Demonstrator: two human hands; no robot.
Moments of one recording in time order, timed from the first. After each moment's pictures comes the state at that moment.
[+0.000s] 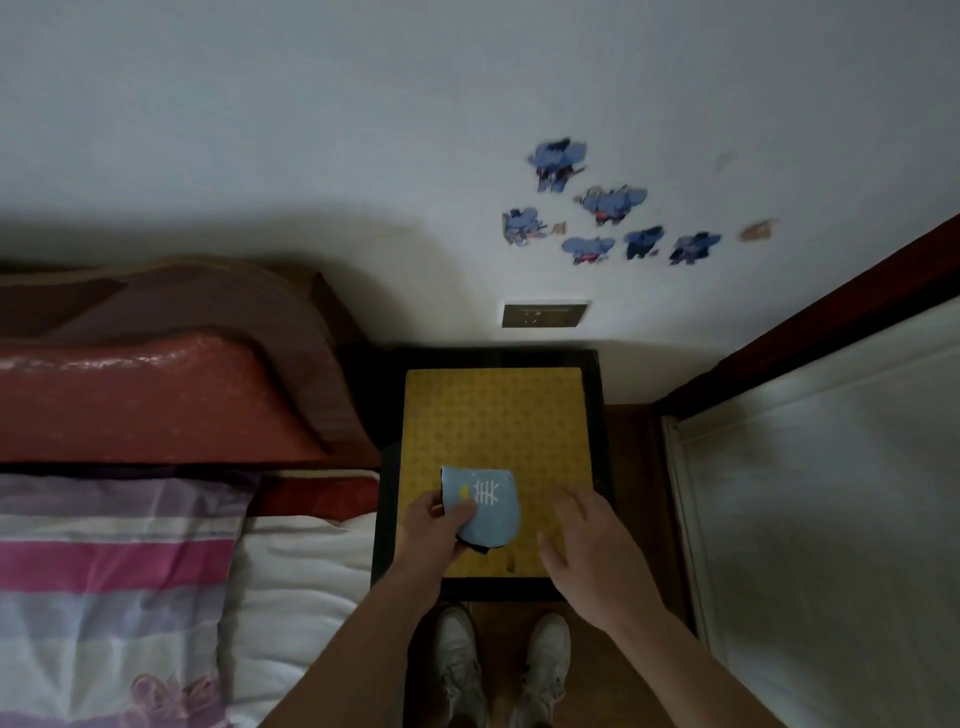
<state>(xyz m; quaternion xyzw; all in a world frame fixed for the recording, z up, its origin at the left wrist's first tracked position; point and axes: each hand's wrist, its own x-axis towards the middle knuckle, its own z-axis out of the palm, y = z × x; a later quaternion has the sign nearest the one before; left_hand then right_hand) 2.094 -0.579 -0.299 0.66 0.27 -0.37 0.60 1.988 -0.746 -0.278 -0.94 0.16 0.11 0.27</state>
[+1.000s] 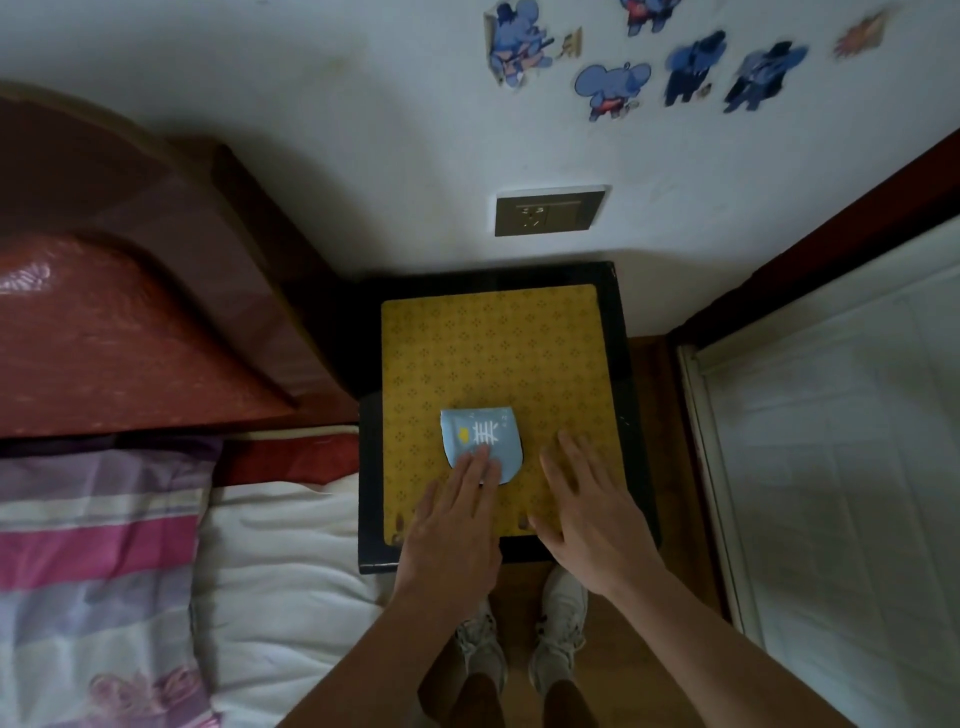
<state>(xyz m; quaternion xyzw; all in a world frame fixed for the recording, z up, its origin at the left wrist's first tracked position) 2.043 -0.559 -0.385 0.90 -0.37 -0.24 0.02 1.969 -0.731 -0.398 -0.96 0.13 0.20 0.14</state>
